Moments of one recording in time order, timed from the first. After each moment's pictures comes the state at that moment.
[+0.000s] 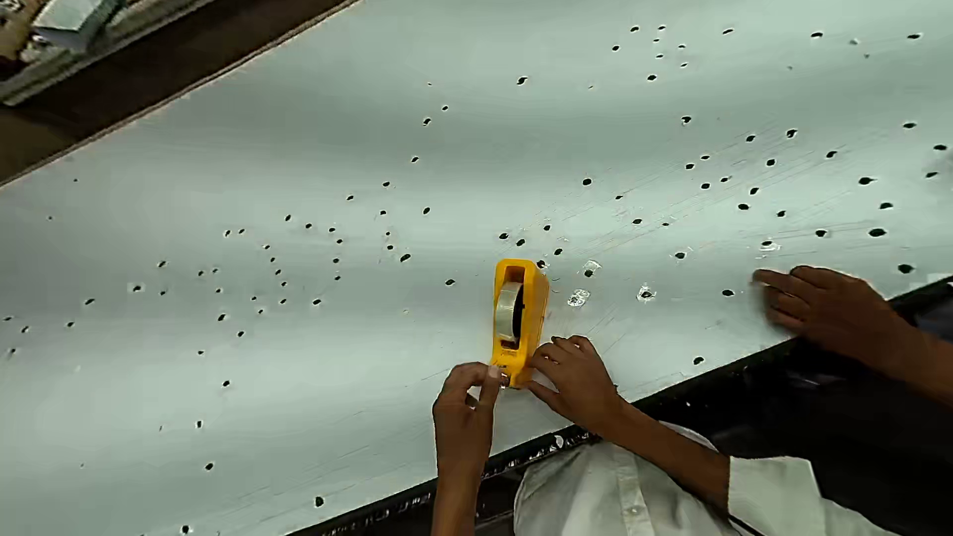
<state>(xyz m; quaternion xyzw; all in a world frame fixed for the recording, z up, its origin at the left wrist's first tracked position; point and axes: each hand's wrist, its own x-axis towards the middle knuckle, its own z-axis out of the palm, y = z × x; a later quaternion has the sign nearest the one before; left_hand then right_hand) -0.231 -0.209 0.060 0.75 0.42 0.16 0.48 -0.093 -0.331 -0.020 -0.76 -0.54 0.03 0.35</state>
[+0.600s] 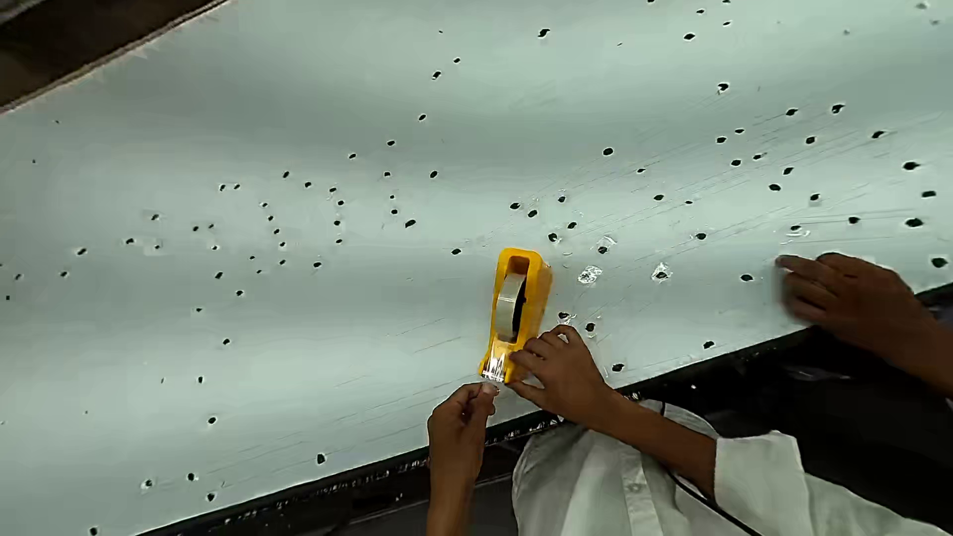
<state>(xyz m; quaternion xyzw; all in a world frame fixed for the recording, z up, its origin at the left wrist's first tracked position) -0.279 -0.229 0.047 0.70 0.48 0.12 0.52 -0.118 -0.322 -0.019 -0.73 -0.59 0.02 0.34</state>
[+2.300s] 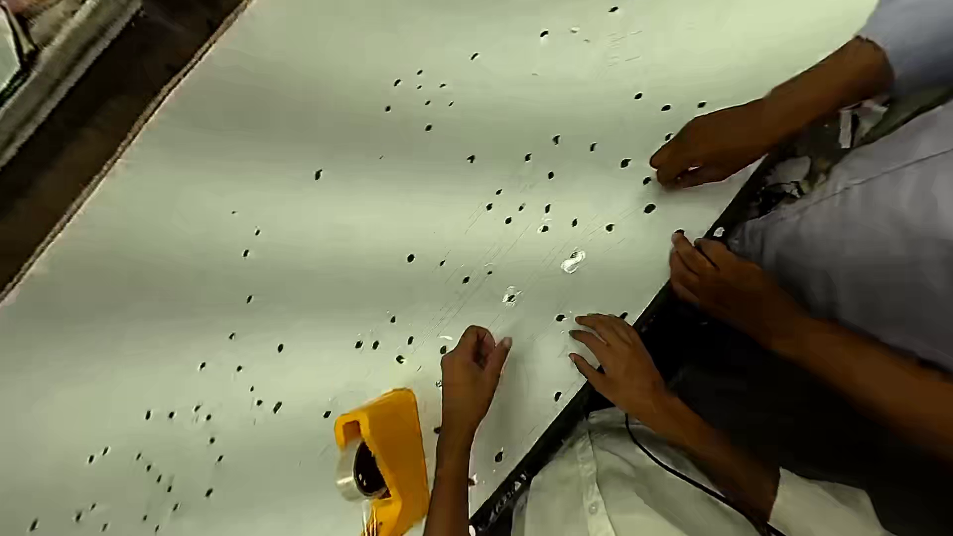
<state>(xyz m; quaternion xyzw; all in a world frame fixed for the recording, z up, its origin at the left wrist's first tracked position) 0.009 -0.296 0.027 0.91 0.12 0.00 0.39 0.048 -0.542 -0.047 -0.90 -0.27 0.01 0.35</state>
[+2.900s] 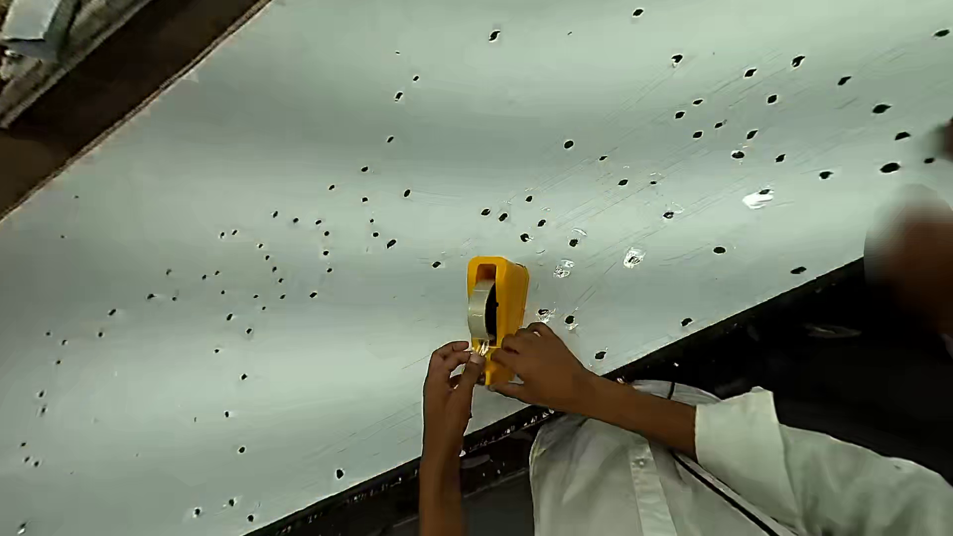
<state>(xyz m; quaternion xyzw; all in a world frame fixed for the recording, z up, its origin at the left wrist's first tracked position) -0.246 -0.202 0.044 0.74 0.44 0.10 0.51 -0.111 -0.322 -0.004 -0.71 -0.59 0.13 0.37</state>
